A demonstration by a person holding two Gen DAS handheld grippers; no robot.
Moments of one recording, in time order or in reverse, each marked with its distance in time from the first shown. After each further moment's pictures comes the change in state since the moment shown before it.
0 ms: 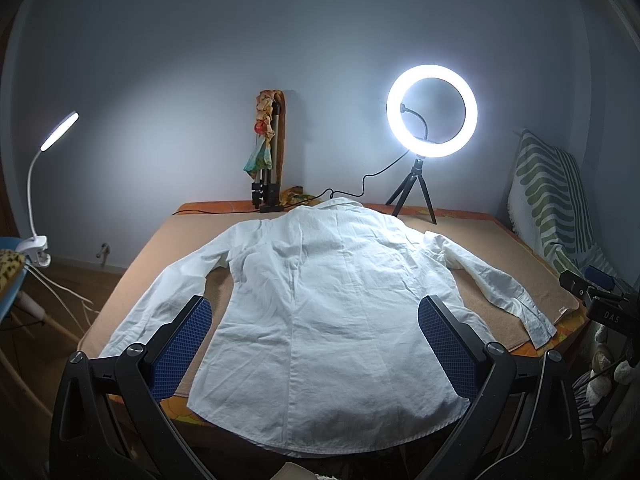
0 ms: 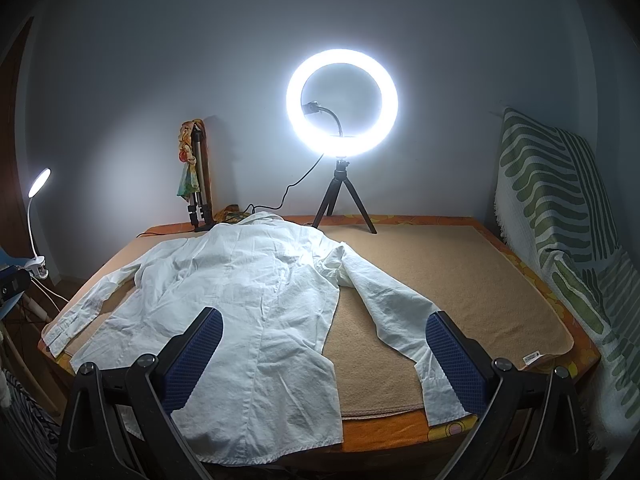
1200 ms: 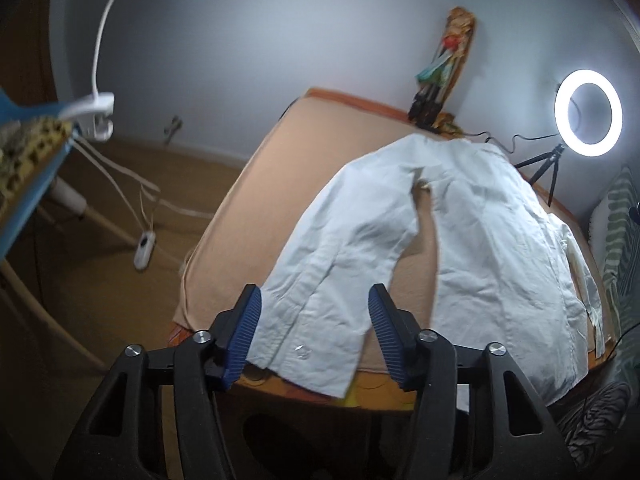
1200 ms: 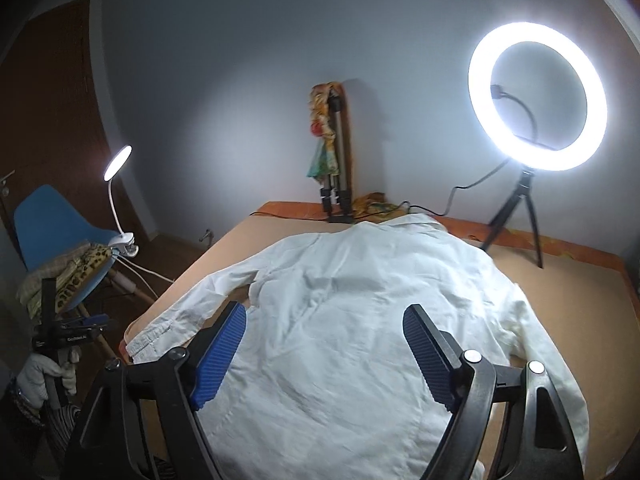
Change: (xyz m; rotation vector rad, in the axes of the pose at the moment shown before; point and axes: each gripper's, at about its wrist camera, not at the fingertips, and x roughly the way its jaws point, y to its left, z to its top) left arm 0.084 0.271 -0.049 -0.297 0.377 0.139; right arm 0.138 0.167 0.112 -0.153 0.205 0.456
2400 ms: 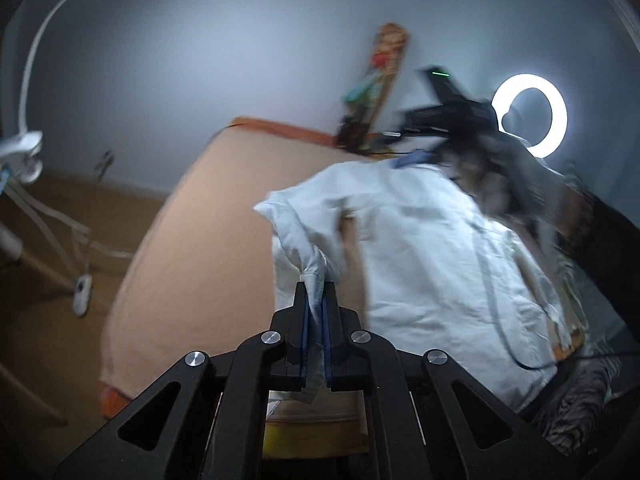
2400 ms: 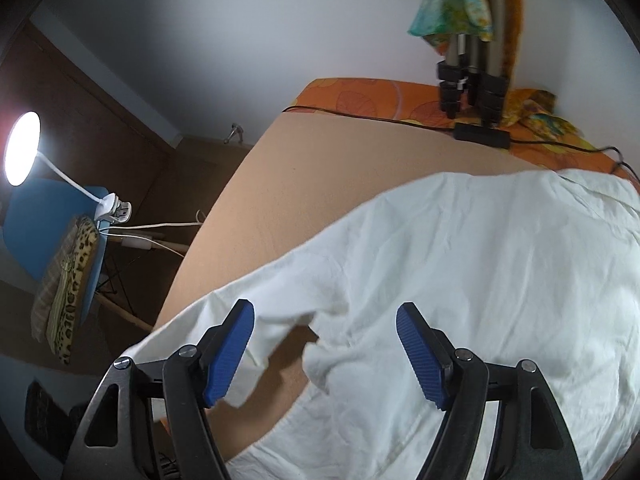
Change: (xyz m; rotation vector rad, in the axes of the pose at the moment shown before) left arm 0.000 -0.048 0.014 0.123 -0.126 -0.274; right arm 0.341 0.074 0.104 0.073 0.588 0.243
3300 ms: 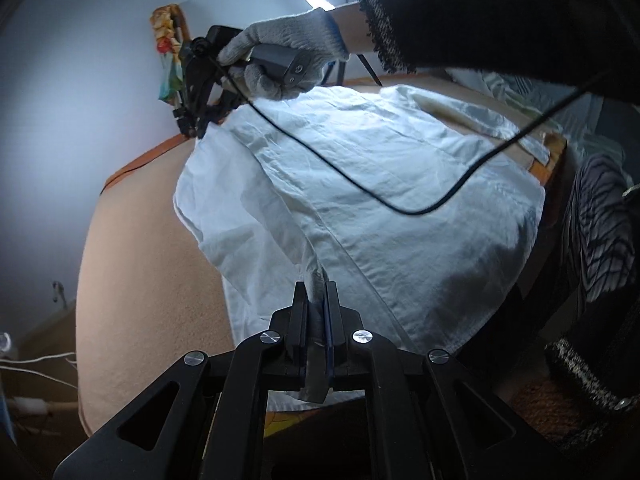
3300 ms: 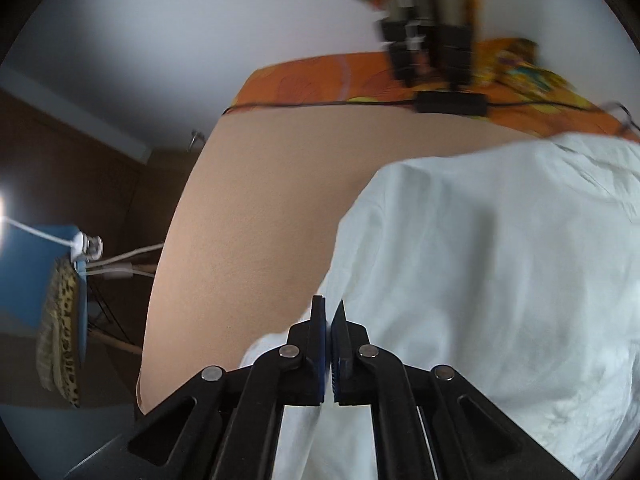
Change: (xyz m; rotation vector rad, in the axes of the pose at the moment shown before) left arm 0.025 -0.135 -0.071 0.634 0.164 -0.057; right arm 0.010 -0.080 0.000 0.202 0.021 -0.032
